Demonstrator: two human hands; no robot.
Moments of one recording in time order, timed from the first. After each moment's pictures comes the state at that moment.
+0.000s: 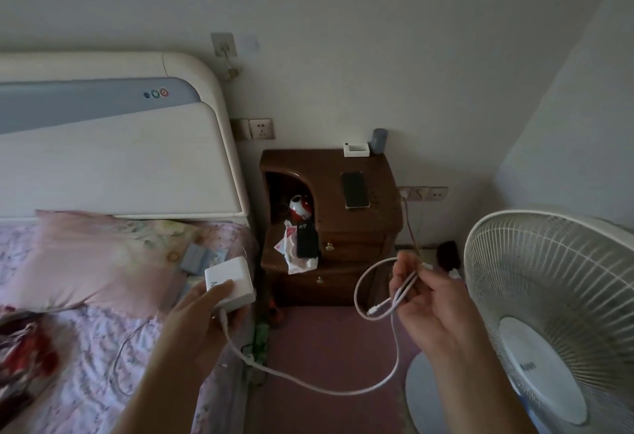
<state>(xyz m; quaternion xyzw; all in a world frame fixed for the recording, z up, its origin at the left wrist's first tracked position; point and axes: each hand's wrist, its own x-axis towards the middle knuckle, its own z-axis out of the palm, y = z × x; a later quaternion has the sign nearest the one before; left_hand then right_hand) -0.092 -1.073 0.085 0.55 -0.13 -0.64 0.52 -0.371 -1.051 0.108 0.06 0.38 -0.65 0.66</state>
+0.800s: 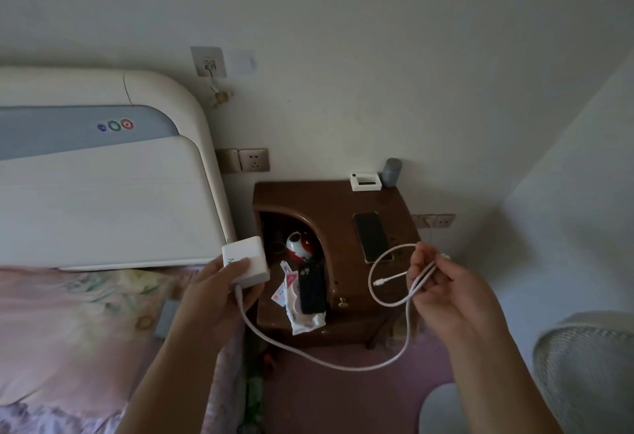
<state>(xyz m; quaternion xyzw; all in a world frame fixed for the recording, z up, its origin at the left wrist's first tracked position) -0.062 -1.329 0.085 0.50 -0.16 -0.70 0.49 -0.327 -1.263 0.126 0.06 0.43 -0.69 0.58</state>
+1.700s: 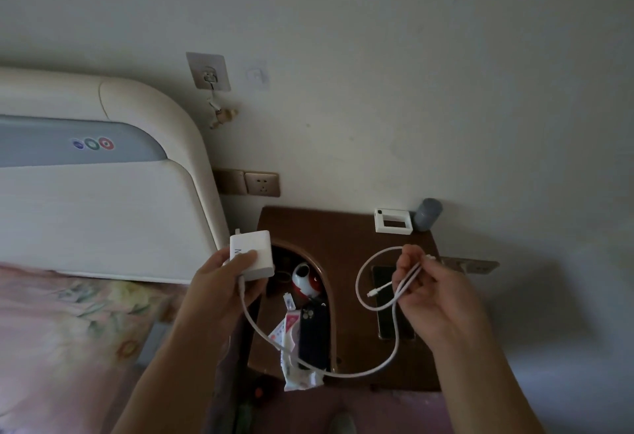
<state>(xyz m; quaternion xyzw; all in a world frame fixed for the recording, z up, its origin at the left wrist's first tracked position) -0.110 -1.486 0.078 0.57 -0.13 -0.64 0.50 -0.357 -1.460 0.114 0.06 0.45 -0.62 0.64</state>
